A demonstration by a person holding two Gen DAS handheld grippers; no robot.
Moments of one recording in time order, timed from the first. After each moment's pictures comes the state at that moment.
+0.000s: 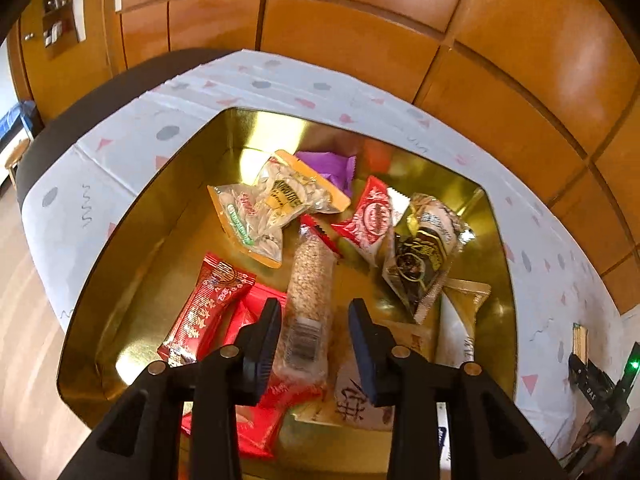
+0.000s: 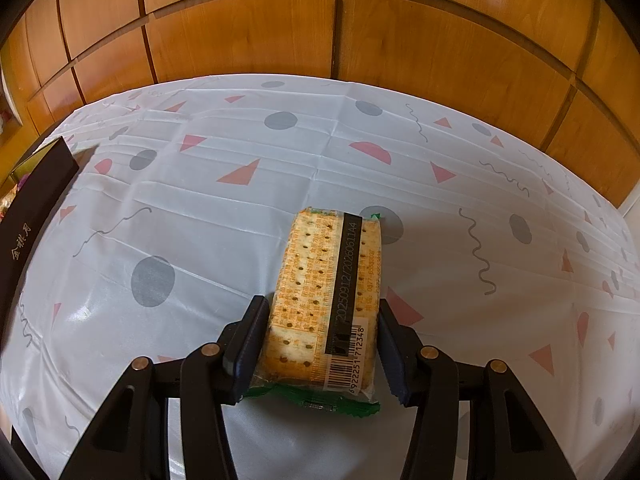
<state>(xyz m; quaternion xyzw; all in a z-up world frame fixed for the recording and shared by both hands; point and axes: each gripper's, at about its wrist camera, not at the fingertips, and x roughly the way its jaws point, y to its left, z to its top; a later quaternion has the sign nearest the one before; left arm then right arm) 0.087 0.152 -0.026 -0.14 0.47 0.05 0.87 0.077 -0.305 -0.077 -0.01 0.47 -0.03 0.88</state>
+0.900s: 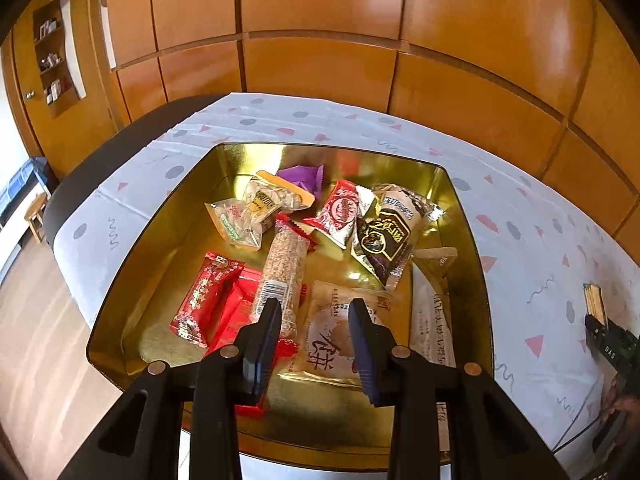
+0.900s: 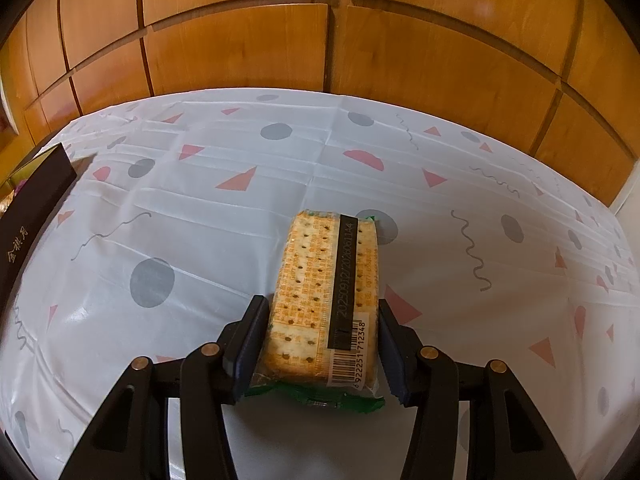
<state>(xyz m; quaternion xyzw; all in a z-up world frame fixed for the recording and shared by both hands) 0.053 0.104 -0.012 -0.05 0.43 0.07 0.90 0.068 -0.302 -0.081 -0.01 0.43 -0.04 0.90</state>
